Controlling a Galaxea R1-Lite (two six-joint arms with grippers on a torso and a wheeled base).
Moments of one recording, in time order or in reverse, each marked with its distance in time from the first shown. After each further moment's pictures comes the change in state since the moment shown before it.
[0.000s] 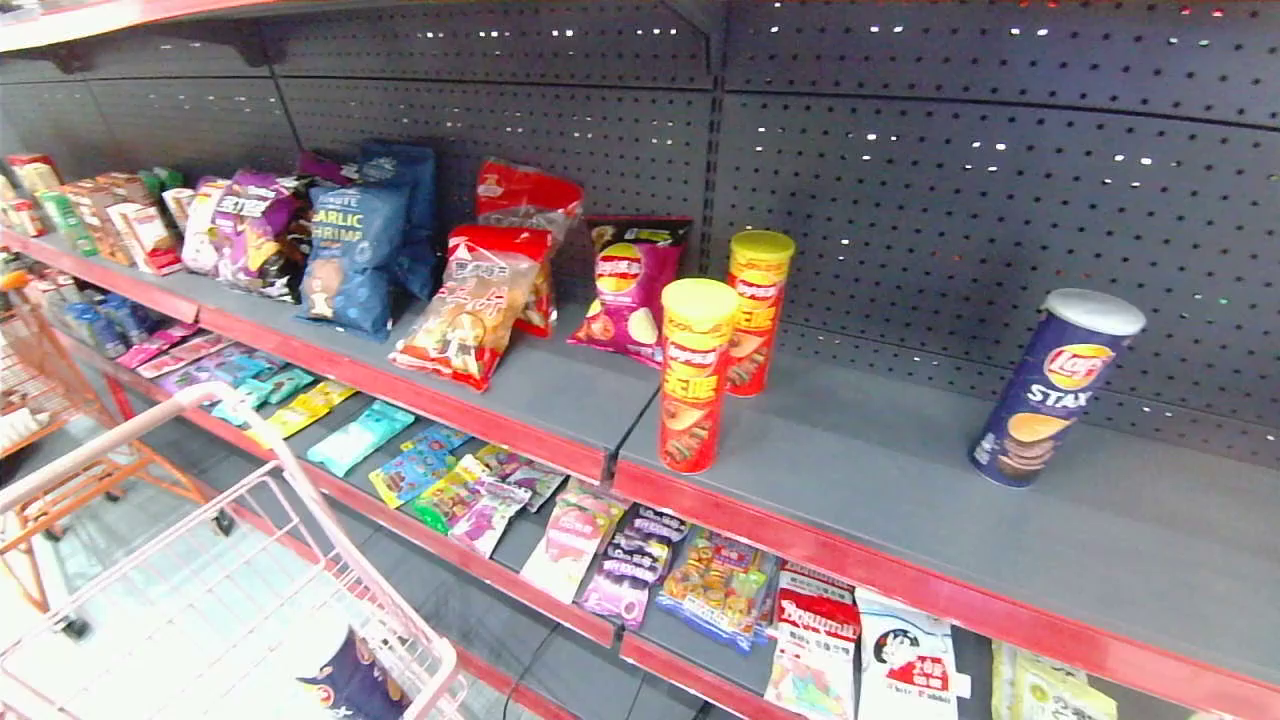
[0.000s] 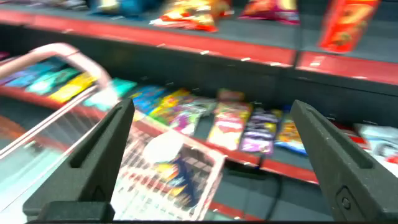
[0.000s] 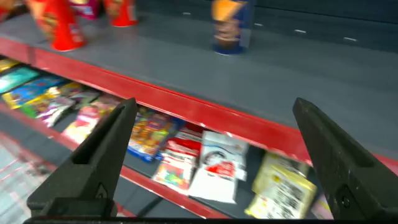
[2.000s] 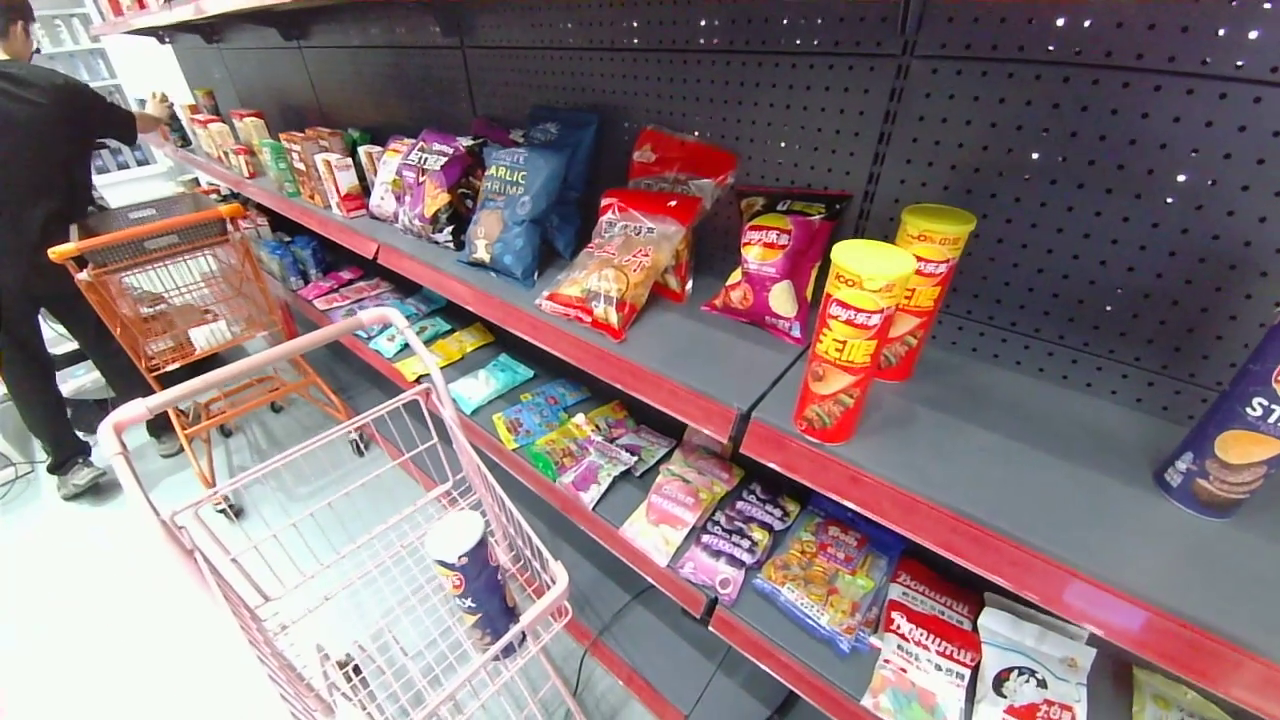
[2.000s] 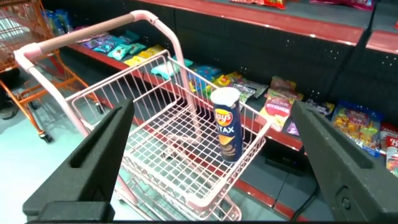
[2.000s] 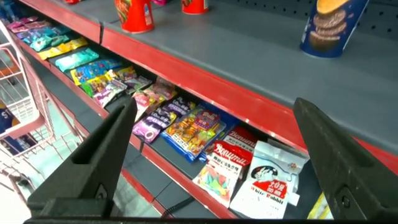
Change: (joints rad) left arm 0.000 0.000 0.000 0.000 0.000 0.000; right arm 0.000 0.000 0.002 -0.001 0.005 0.007
